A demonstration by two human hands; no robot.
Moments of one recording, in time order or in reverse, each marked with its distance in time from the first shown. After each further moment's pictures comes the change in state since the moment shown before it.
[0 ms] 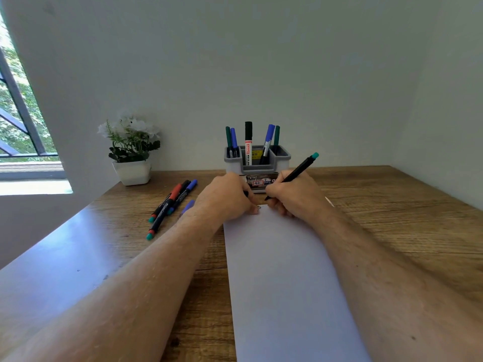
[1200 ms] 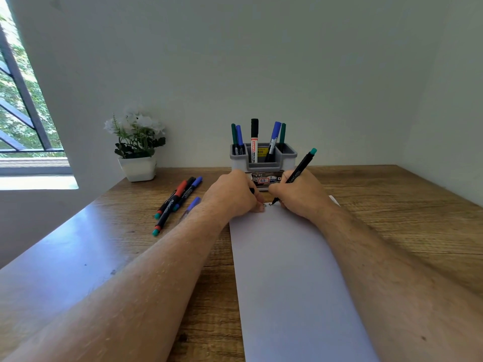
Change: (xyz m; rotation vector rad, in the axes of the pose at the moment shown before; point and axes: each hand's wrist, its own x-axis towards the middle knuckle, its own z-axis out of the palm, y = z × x) left_hand 0.003 0.003 0.000 -0.036 -0.057 -0.085; right_hand 0.006 0.005 0.004 -0.145 0.017 -0.078
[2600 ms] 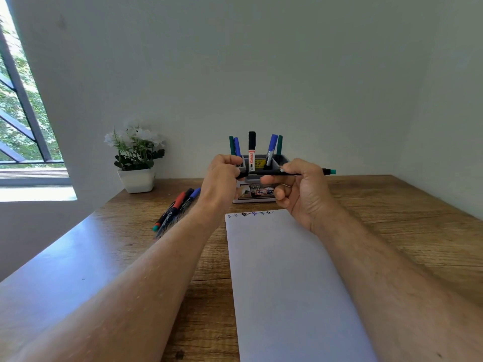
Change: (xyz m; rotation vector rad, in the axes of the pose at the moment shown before) left_hand -0.008 -0.003 -0.017 -1.062 0.296 0.089; right_hand 0.001 -0.020 -0.011 1.042 -0.109 0.121
